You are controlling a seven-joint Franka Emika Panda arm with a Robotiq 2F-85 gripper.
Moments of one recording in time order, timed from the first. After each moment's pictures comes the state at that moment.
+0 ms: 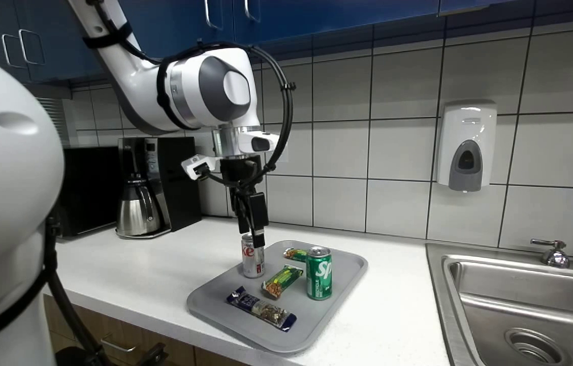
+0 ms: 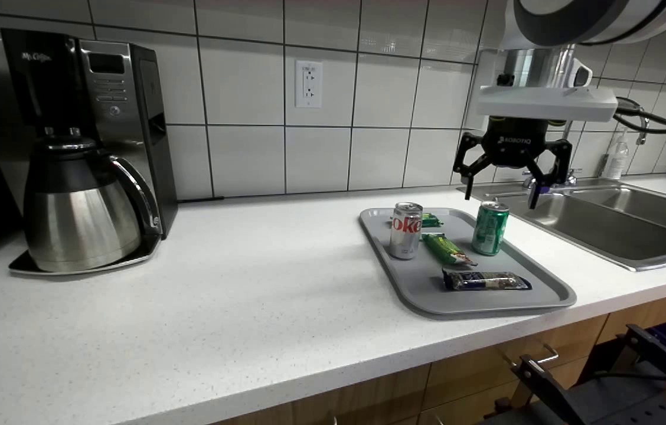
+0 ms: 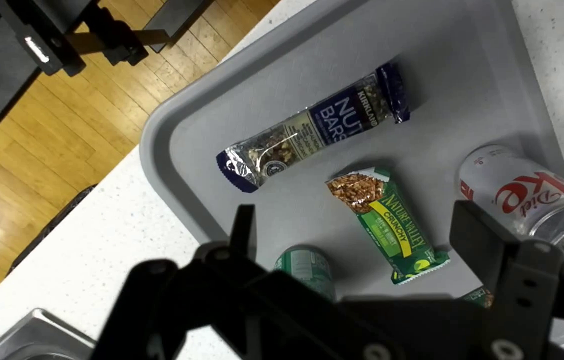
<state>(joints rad) -0.09 -0.27 0.11 -2.77 -0.09 2.55 0.75</state>
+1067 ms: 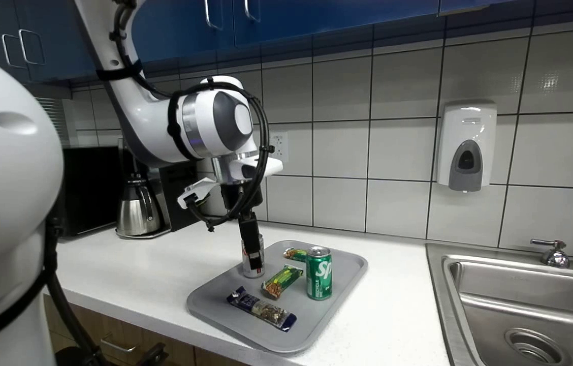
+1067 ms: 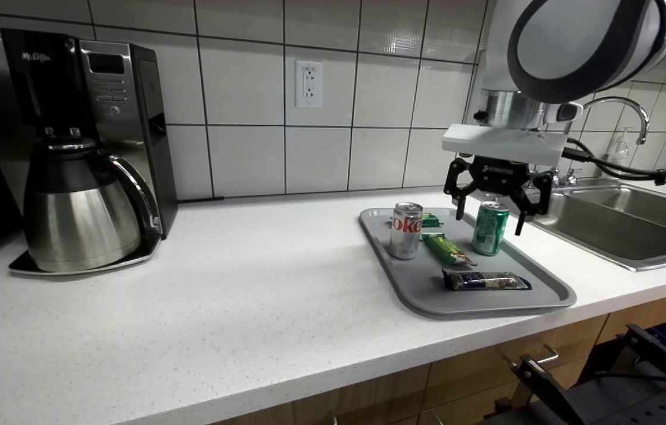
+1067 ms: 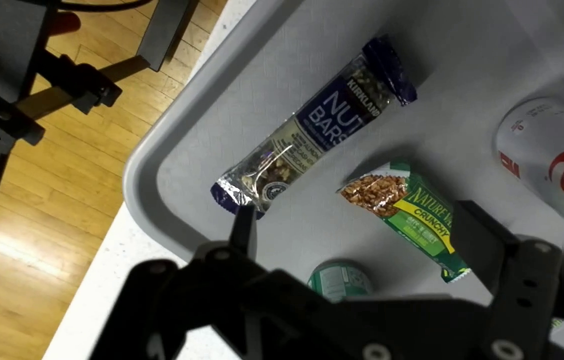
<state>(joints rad) -0.09 -0.12 0.11 -2.77 -0.29 2.71 1.19</state>
